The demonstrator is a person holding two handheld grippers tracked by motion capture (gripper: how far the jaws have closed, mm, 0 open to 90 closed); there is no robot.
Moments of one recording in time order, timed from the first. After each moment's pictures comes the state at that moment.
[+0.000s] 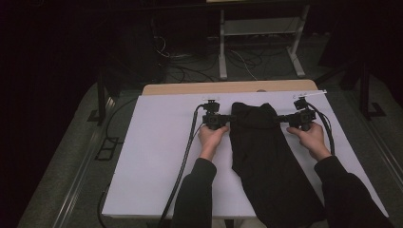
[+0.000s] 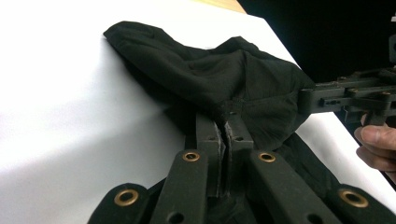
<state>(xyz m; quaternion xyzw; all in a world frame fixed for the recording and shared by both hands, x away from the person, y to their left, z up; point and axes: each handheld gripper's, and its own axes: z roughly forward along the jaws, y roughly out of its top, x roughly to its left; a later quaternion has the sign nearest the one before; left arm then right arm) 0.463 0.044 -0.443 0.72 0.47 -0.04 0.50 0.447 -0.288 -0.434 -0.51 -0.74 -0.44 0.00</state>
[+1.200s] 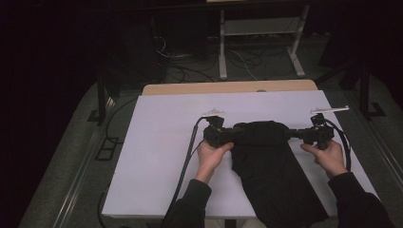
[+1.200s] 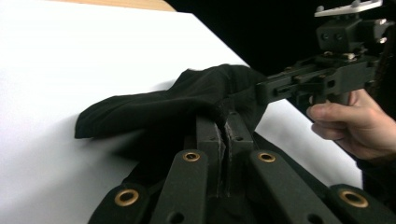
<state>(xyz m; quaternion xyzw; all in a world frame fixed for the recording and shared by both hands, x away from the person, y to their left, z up) 0.378 0.041 -0.411 0.74 0.38 -0.04 0.55 0.373 -0.309 -0.423 -0.48 -0.74 -0.47 0.00</state>
